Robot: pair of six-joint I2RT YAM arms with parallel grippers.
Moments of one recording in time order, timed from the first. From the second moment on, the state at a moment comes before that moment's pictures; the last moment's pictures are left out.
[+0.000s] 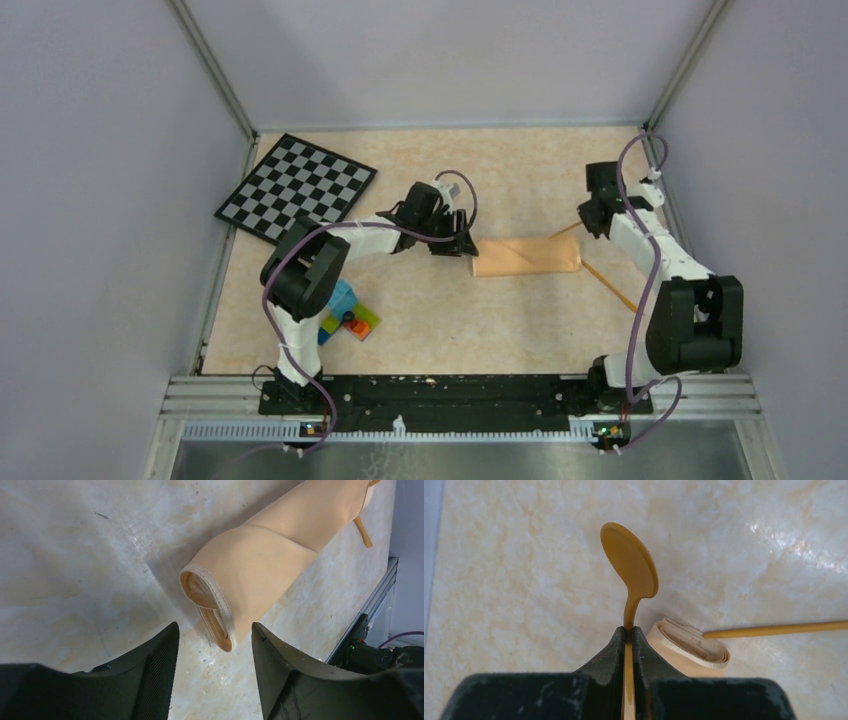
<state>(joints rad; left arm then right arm) -0.62 1.94 1.18 0.02 0.46 -0.58 0.08 1.42 1.03 -0.50 0.47 1.10</state>
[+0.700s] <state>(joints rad) -0.62 1.95 1.04 0.21 0.50 -0.68 0.21 1.55 0.97 -0.61 0.45 1.54</state>
